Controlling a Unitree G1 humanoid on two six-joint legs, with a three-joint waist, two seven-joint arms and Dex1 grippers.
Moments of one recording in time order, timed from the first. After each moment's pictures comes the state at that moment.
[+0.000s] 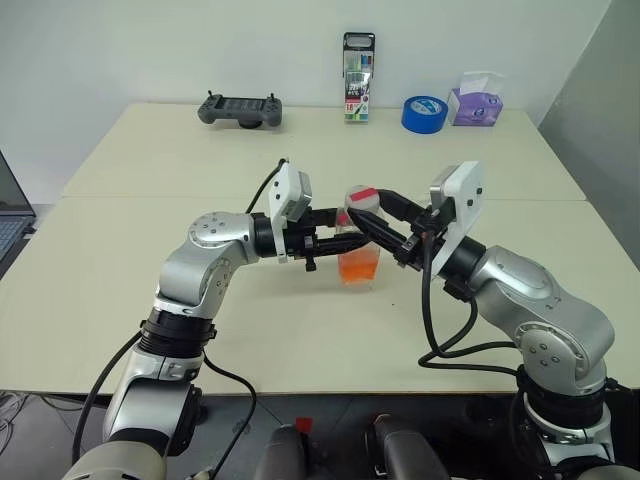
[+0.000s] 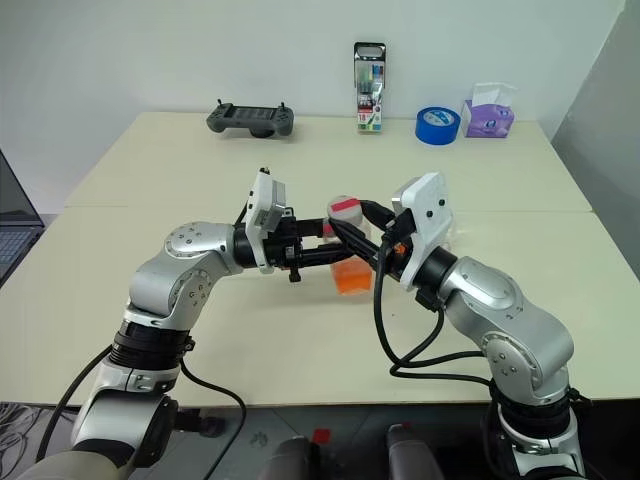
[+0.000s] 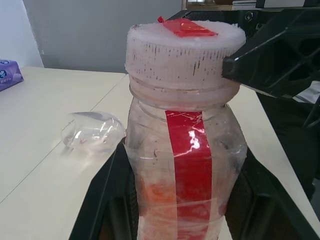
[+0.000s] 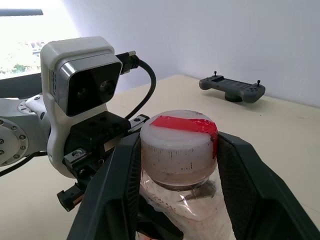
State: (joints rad) left arm -0.69 0.46 -0.10 0.00 -0.47 0.45 -1.10; right arm -0.49 -0.33 0.03 -0.67 0.64 0.86 0.29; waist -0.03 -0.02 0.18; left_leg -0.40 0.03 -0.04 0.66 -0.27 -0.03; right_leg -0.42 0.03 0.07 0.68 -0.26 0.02
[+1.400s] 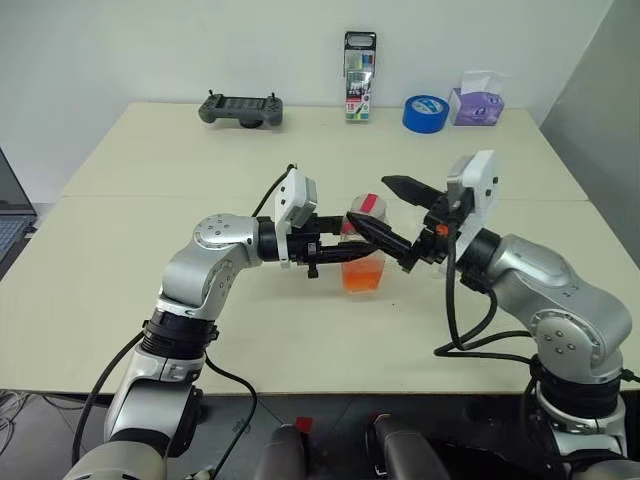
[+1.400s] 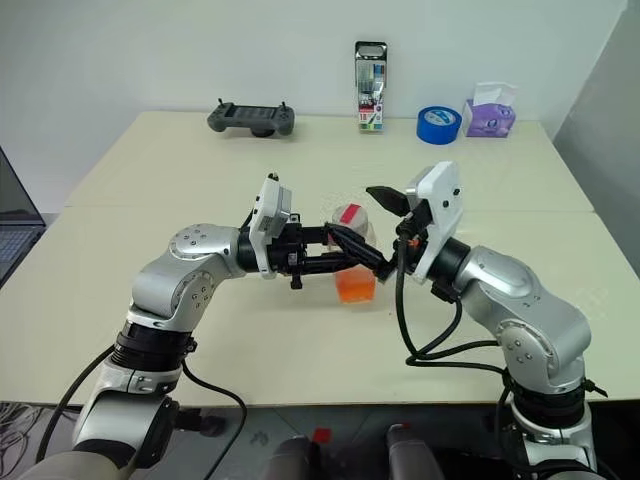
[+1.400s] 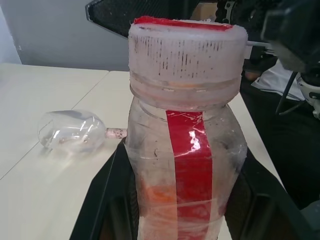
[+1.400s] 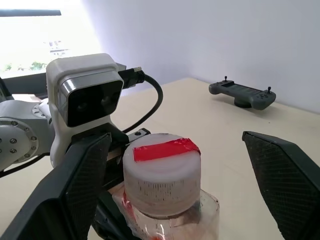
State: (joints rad) left arm -0.69 0.45 -0.12 -0.01 -0.47 0.48 -1.15; right arm -0.52 -0.38 -0.02 -0.64 0.69 0.86 0.37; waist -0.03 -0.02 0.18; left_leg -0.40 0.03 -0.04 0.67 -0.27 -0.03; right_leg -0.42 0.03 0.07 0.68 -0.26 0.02
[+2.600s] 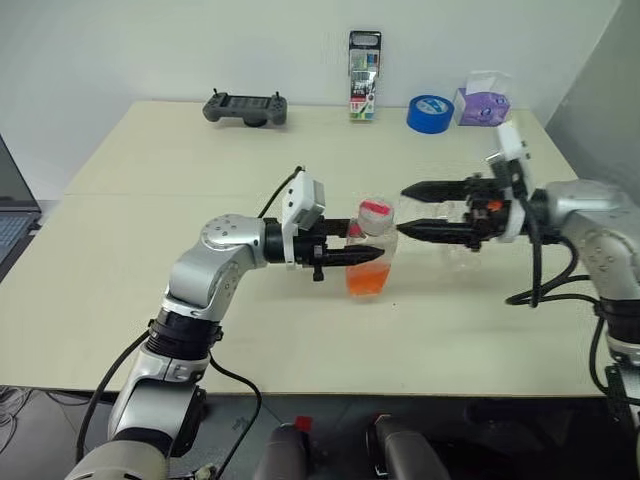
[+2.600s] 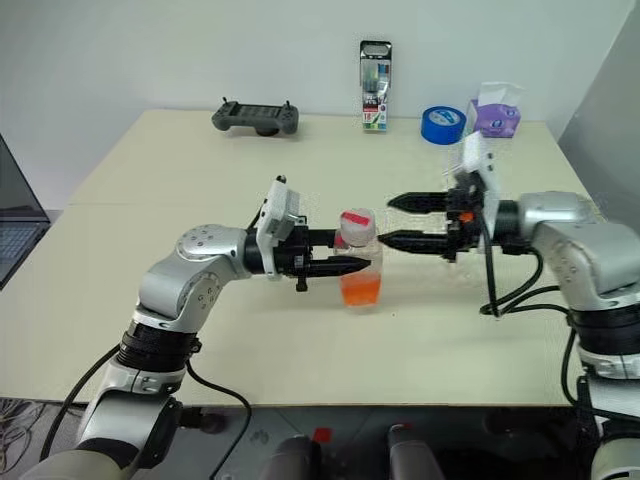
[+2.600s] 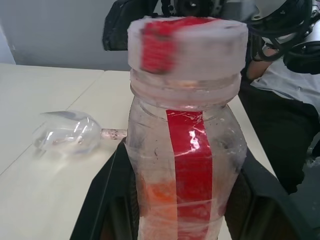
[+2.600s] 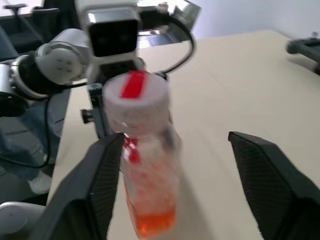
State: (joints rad) left arm -0.68 0.45 -0.13 -0.04 -0.47 0.48 -1.14; right arm -0.70 -0.80 -0.02 -0.17 0.74 0.76 1.04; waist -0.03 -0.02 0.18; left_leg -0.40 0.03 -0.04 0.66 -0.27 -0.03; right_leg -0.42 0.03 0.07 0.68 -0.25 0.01
